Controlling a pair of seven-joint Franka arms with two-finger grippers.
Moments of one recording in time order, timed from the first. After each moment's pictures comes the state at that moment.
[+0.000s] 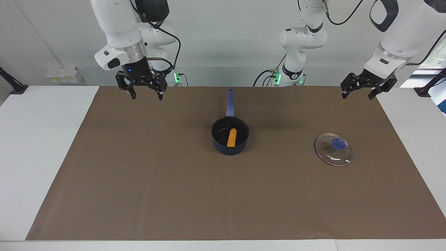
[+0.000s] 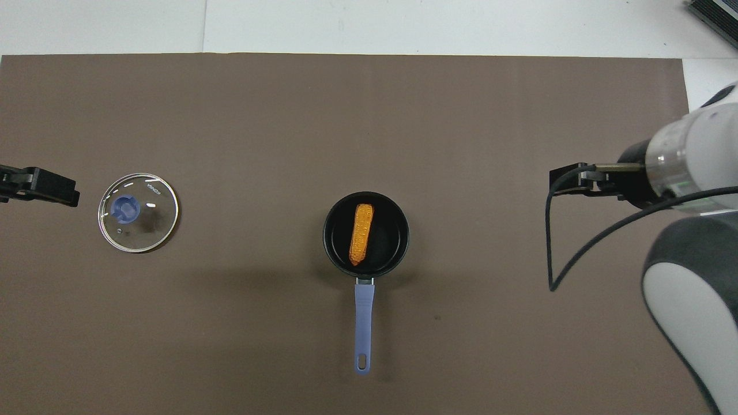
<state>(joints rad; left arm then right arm) -0.05 0.01 0.02 -1.55 0.02 1.52 0.09 0.24 -0.04 -0.10 -1.61 0.01 1.62 0.22</state>
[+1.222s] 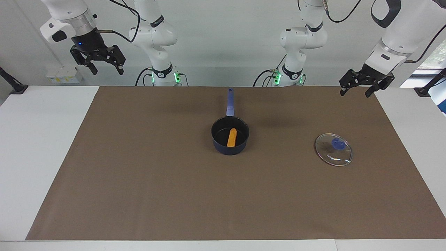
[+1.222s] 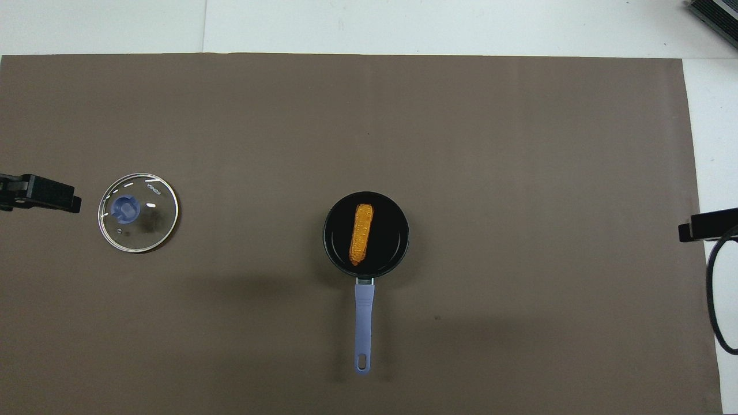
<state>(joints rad) -0.05 -0.03 0.03 -1.60 -0.04 1.53 0.08 0.07 -0.15 -0.14 -1.63 0.02 1.45 0.00</state>
